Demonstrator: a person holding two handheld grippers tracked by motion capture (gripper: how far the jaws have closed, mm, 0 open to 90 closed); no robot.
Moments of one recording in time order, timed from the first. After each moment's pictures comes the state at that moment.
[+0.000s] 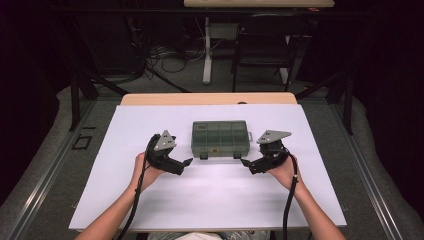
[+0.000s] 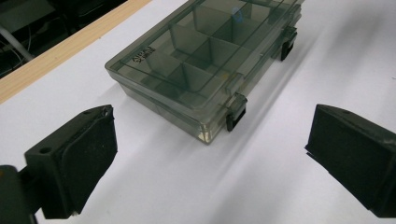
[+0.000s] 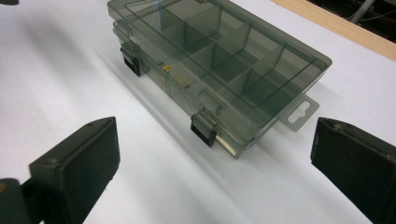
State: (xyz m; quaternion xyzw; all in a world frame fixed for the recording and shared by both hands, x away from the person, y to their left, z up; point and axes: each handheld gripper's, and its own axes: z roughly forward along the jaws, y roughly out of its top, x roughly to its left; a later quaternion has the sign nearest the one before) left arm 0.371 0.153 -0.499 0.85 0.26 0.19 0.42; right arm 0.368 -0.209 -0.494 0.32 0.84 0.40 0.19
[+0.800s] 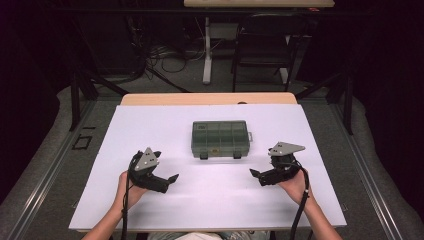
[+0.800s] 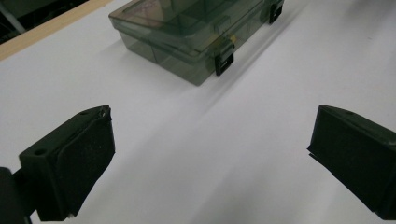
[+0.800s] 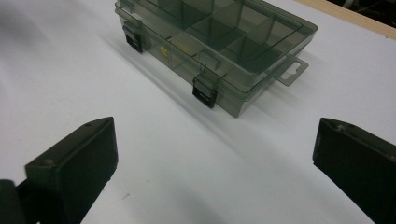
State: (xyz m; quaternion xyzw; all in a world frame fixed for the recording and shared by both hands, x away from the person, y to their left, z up) left arm 0.327 0.197 -0.522 0.84 0.28 0.19 0.42; right arm 0.335 -0.231 -0.504 0.34 0.82 0.41 0.20
